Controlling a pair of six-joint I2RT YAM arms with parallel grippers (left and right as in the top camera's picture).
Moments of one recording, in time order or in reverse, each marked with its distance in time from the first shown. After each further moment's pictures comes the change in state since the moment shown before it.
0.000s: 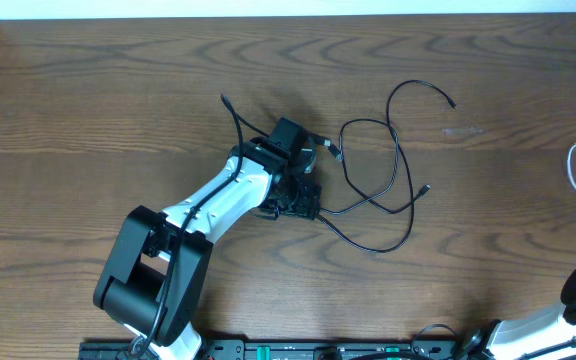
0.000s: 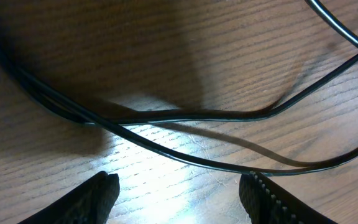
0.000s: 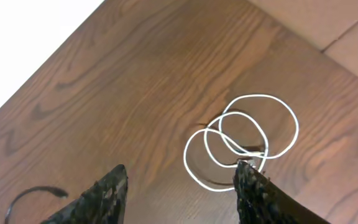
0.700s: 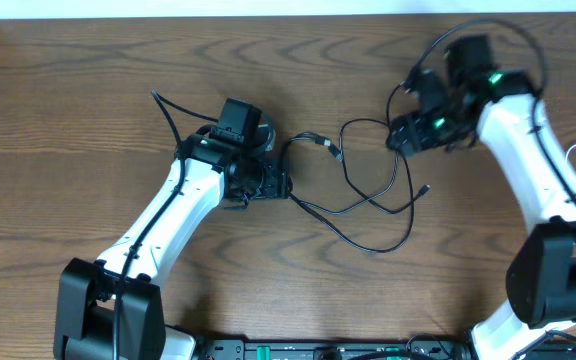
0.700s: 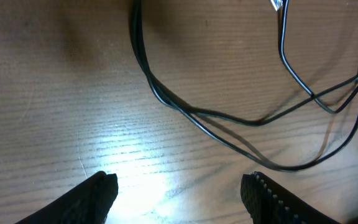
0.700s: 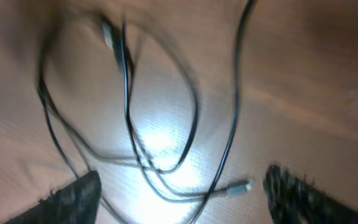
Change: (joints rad) left arm 0.169 -0.207 0.012 -0.110 0.000 -0.059; right arm 0.750 0.009 -0.414 -0.009 -0.294 -0.414
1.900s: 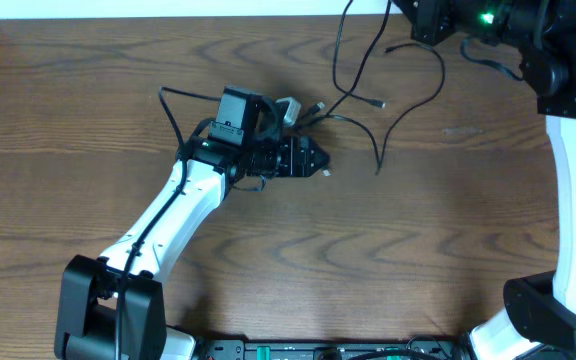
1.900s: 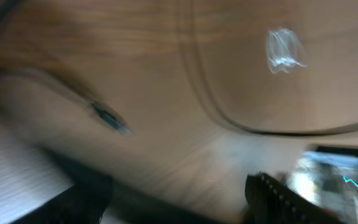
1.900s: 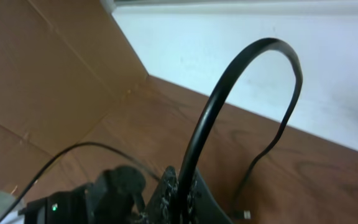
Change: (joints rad) left arm 0.000 0.007 -0.024 0.370 0.374 -0.043; right arm 0.090 -0.045 0.882 -0.003 -0.328 0.339
